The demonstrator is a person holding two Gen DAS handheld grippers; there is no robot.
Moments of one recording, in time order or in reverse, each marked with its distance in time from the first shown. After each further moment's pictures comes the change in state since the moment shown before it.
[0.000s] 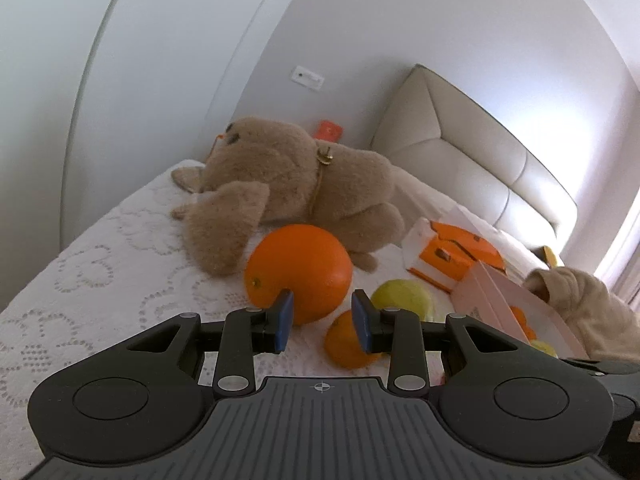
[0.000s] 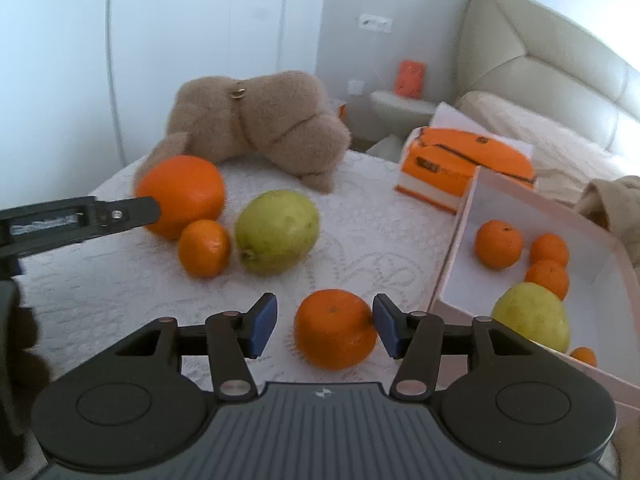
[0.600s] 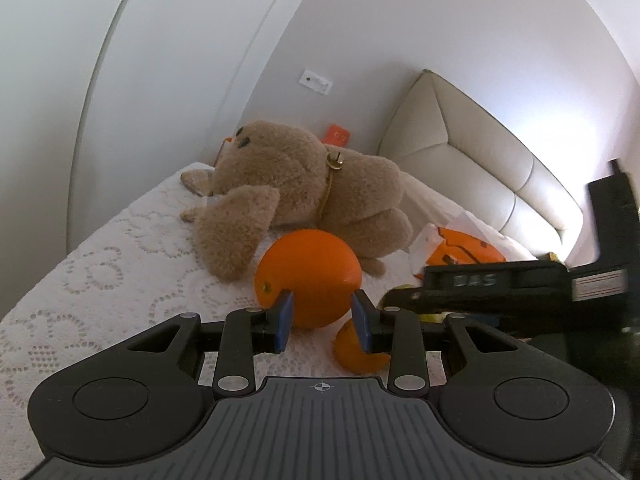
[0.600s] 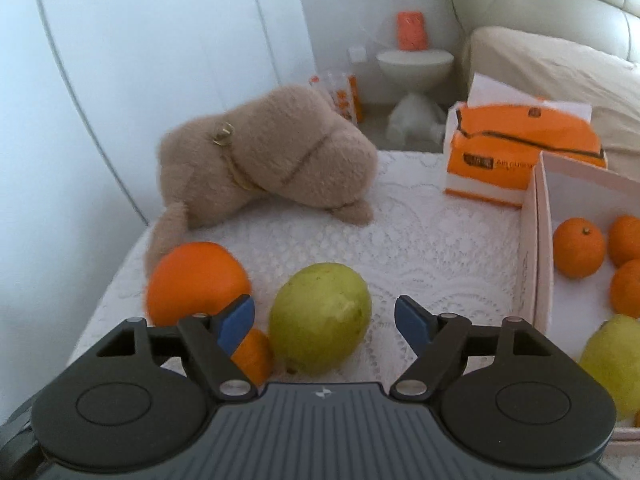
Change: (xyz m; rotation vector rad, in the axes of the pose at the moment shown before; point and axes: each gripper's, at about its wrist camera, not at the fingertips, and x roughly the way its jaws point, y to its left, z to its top) left arm -0.003 0.003 0.002 -0.018 -0.018 0.017; right arm 0.066 -0.007 0.065 0.247 0.130 0.148
